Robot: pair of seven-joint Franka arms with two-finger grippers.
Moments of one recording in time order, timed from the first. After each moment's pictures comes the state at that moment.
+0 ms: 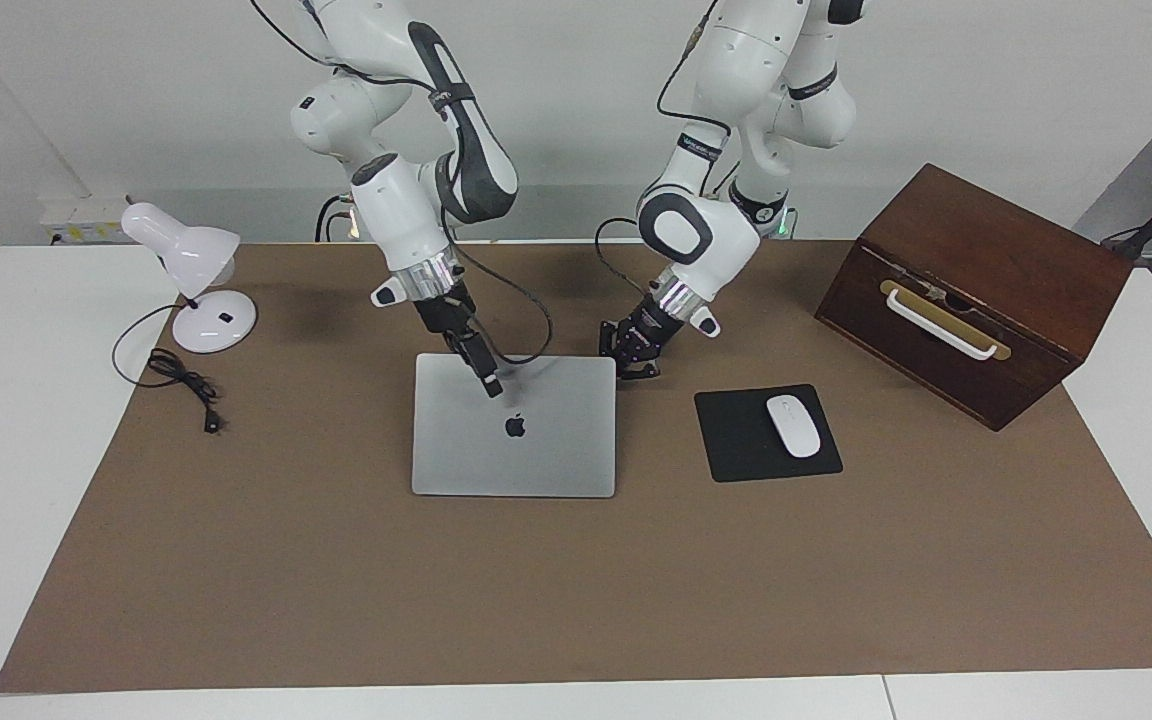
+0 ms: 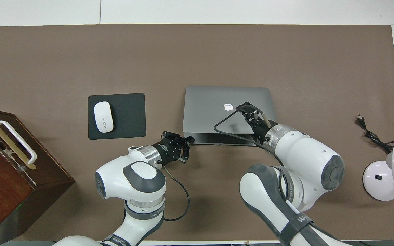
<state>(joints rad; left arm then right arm) -0.70 0.21 -0.03 -2.27 -1.97 2.85 -1.14 0.96 0.04 -0.48 -2.39 0.80 2.98 0.75</state>
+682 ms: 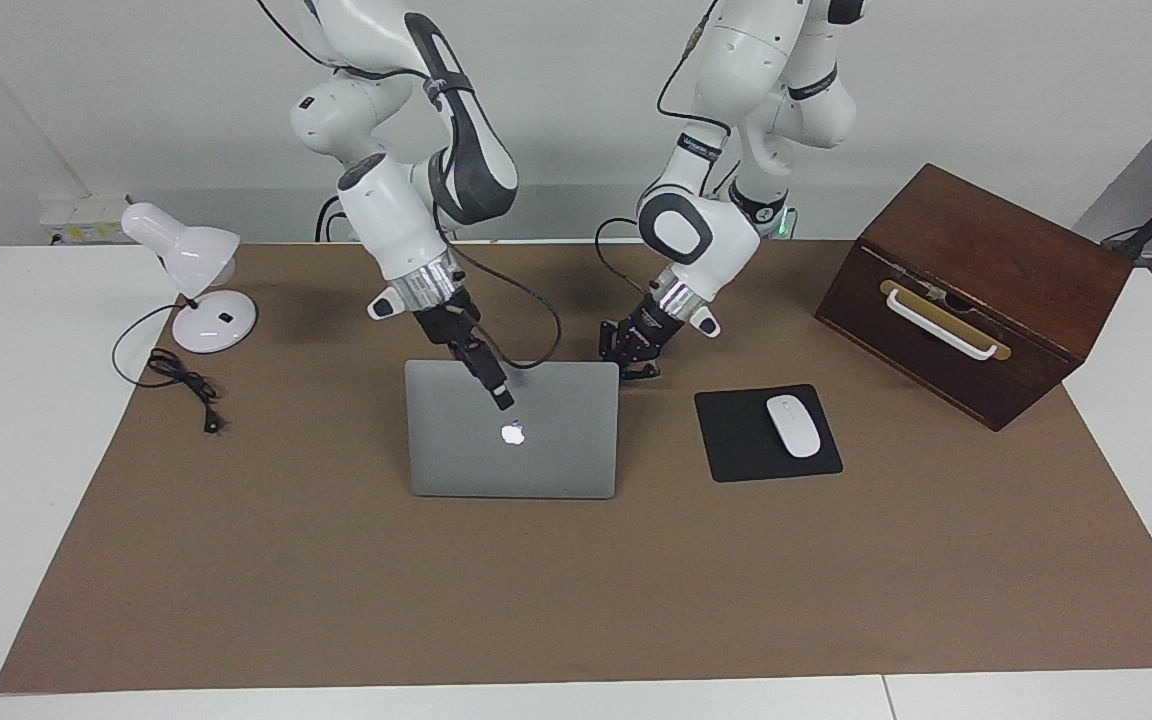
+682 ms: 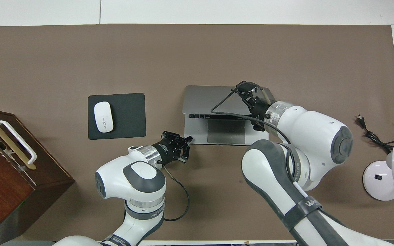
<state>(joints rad) -0.70 0.21 -0.03 -2.27 -1.97 2.85 -1.13 0.95 0.11 -0.54 -2.18 0.81 2.80 0.75</state>
